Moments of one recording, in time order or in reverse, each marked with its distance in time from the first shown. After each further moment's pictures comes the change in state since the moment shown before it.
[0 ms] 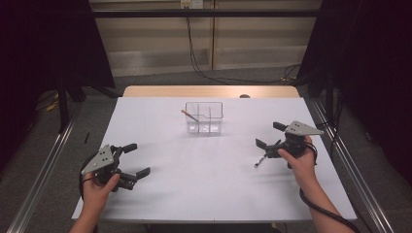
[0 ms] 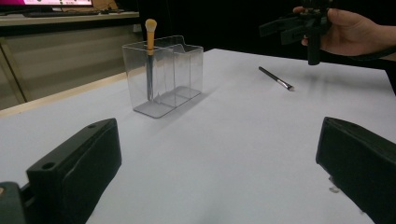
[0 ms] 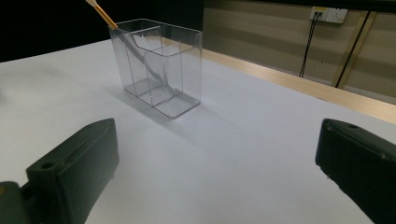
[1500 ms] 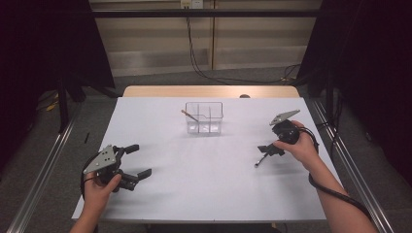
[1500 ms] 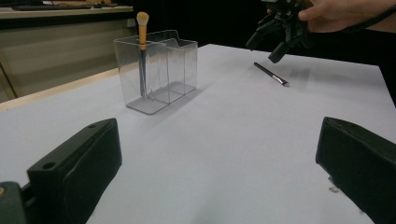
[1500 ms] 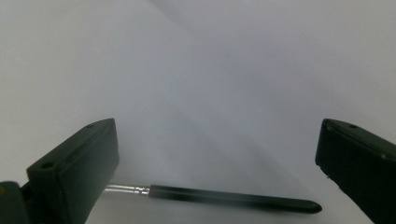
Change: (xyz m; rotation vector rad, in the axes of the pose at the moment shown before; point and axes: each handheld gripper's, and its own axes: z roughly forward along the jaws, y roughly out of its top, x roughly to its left) left arm -0.001 0.000 0.003 0.021 -0.021 -0.002; right arm -0.024 0.017 0.031 0.611 0.065 -0.098
